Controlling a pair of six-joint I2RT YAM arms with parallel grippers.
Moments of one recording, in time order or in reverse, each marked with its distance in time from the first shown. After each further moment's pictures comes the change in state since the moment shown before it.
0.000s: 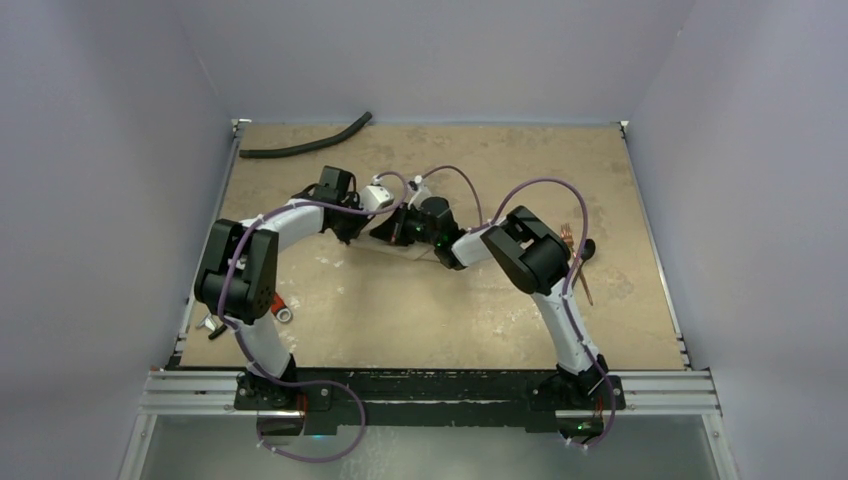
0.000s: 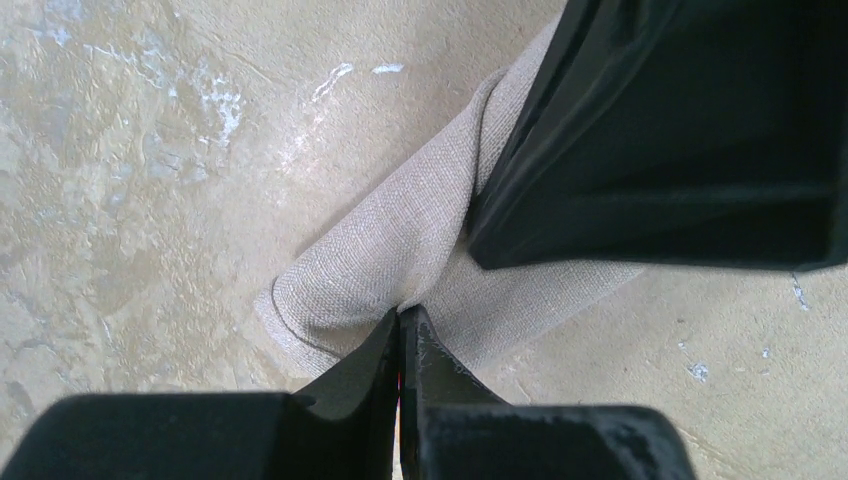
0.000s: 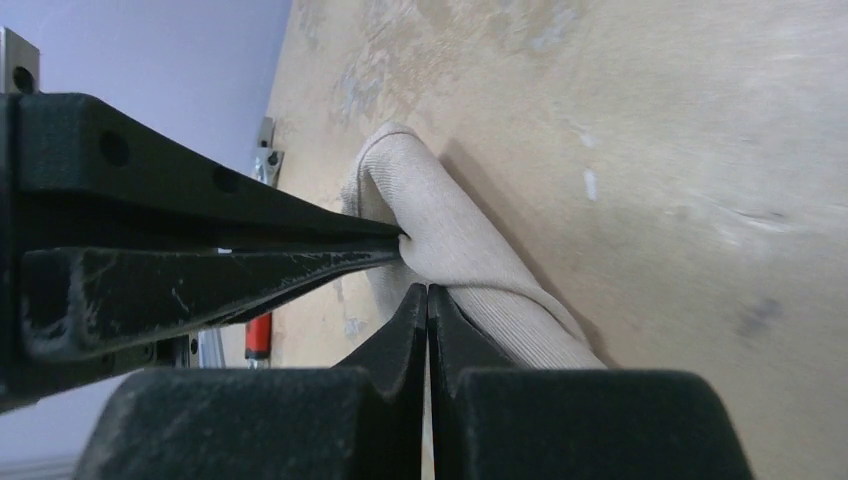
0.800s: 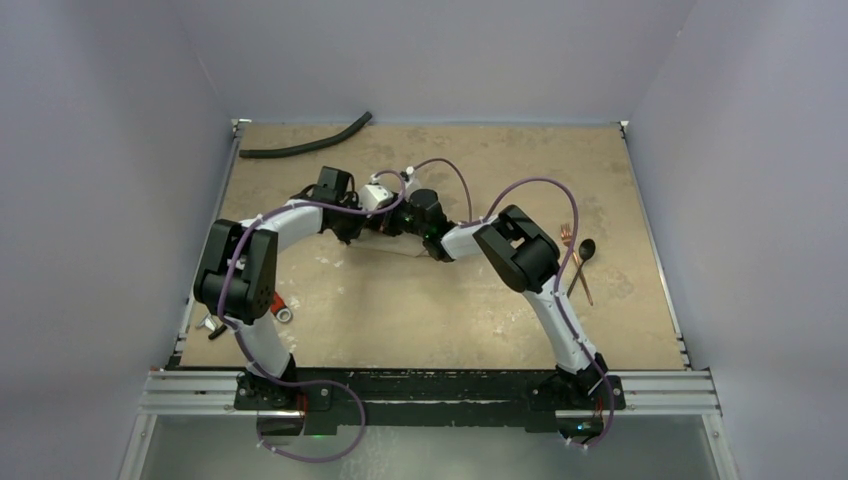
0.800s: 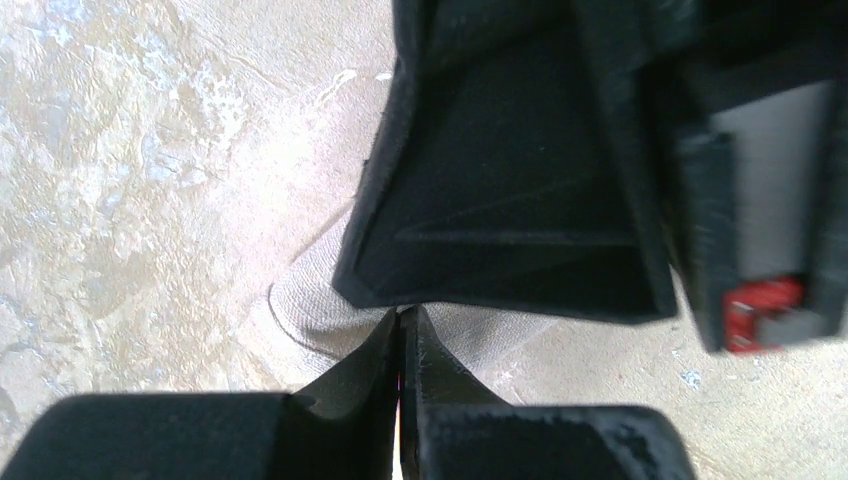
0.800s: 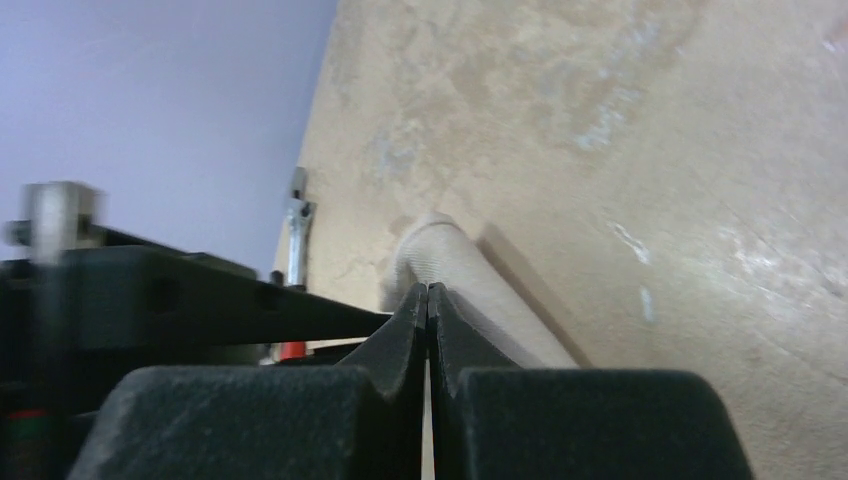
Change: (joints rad) left arm 0.007 -0.002 -0.012 0.026 0.028 -0.030; right arm 0.006 0.050 0.137 -0.007 0.004 0.076
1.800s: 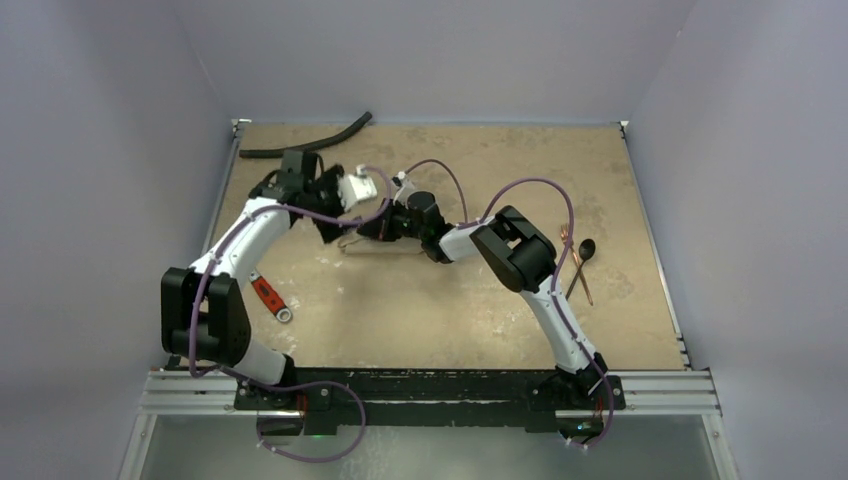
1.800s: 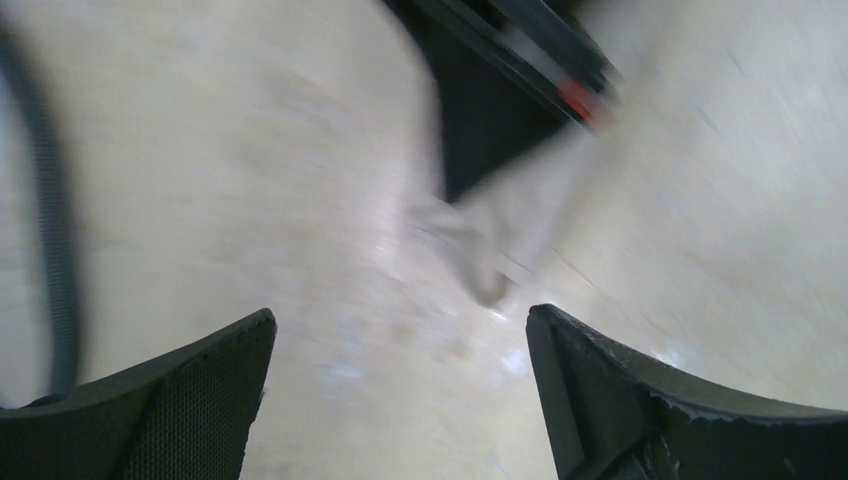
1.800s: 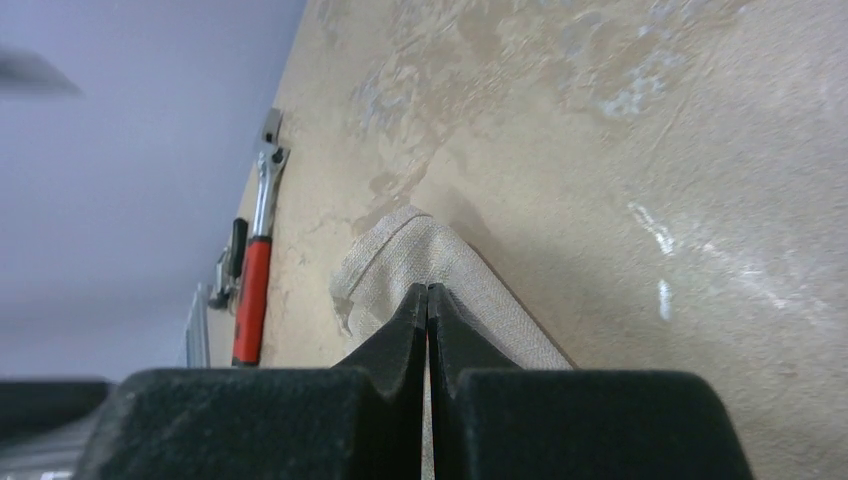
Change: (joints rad) left arm 0.085 -0.267 0.171 -0.279 0.126 0.306; right arm 0.010 0.043 0.020 -0.042 -0.051 -0.135
